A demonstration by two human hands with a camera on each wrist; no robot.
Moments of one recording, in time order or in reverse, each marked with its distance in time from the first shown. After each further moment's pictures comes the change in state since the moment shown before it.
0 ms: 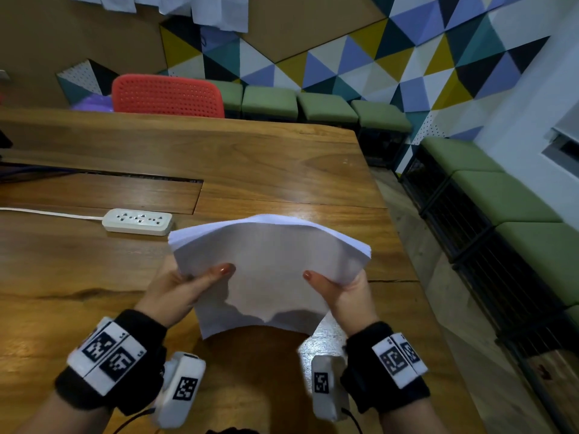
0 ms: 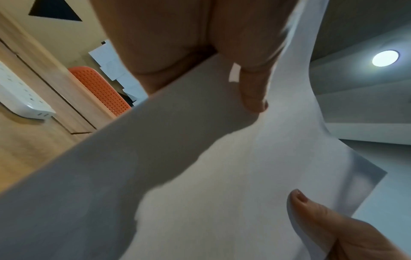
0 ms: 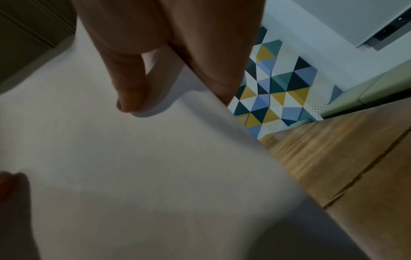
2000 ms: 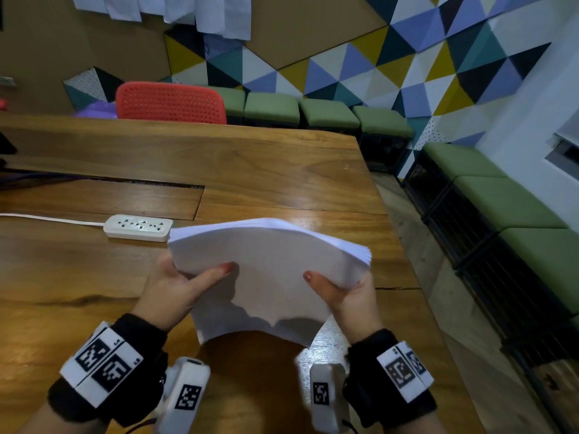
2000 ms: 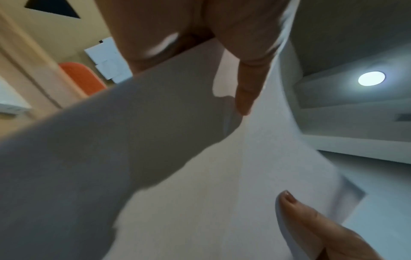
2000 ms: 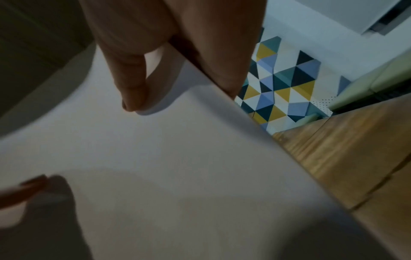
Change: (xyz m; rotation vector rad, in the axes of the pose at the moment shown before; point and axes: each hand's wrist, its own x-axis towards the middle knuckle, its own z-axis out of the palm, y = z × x) left_hand 0.008 -0.003 0.000 0.029 0.074 0.045; right_hand 0.005 -0.006 0.002 0.013 0.077 -0.081
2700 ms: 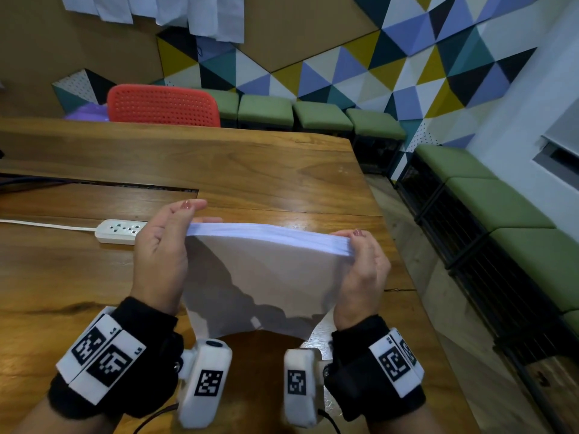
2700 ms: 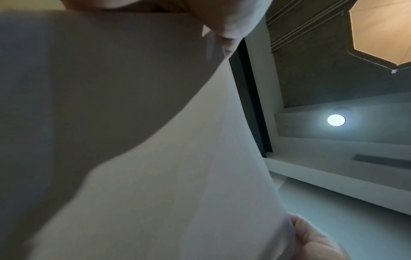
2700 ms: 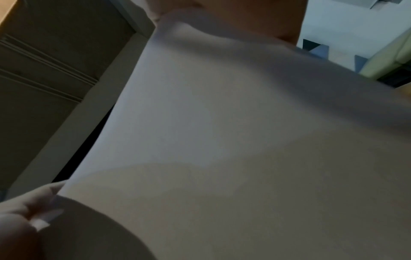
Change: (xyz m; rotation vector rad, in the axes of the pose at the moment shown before) left_hand 0.019 0.038 0.021 -0.038 0.311 0.096; right_hand 0.011 -0.038 0.021 0.064 0.340 -0.169
